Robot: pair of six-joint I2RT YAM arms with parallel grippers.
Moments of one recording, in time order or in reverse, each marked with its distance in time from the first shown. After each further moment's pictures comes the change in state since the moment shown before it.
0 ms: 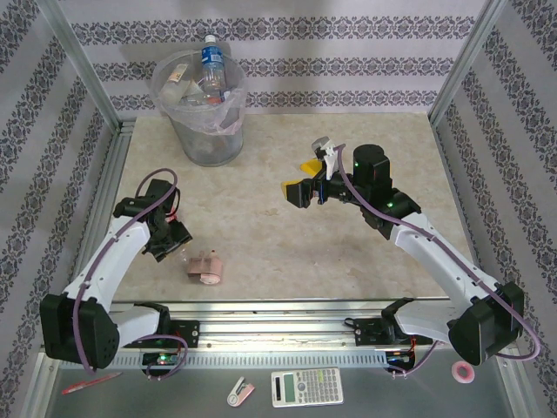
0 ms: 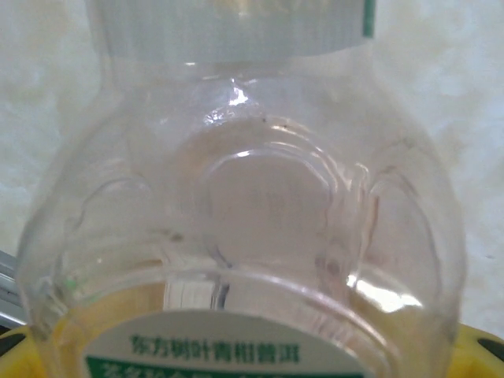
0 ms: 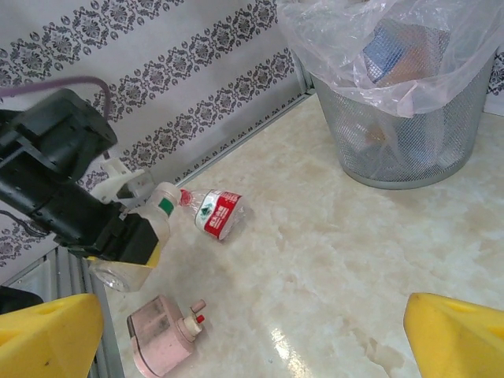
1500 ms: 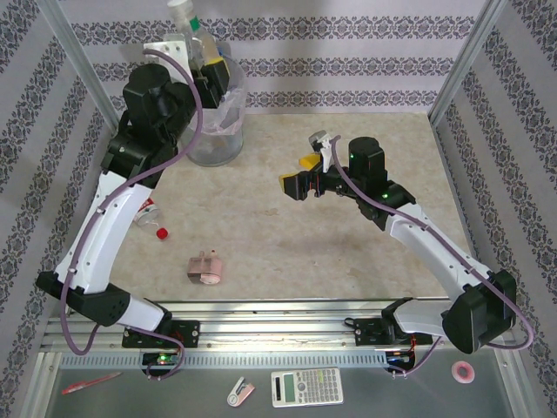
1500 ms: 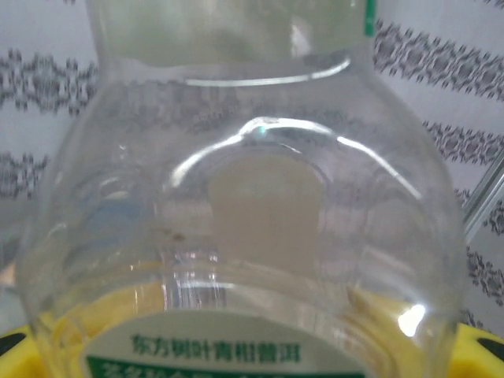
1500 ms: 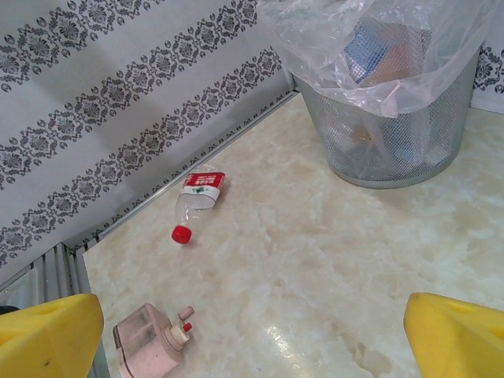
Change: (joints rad) left arm -0.293 0.291 0.955 0.777 -0.192 0.635; right arm -0.013 0.076 0.063 -0.012 0.011 0.000
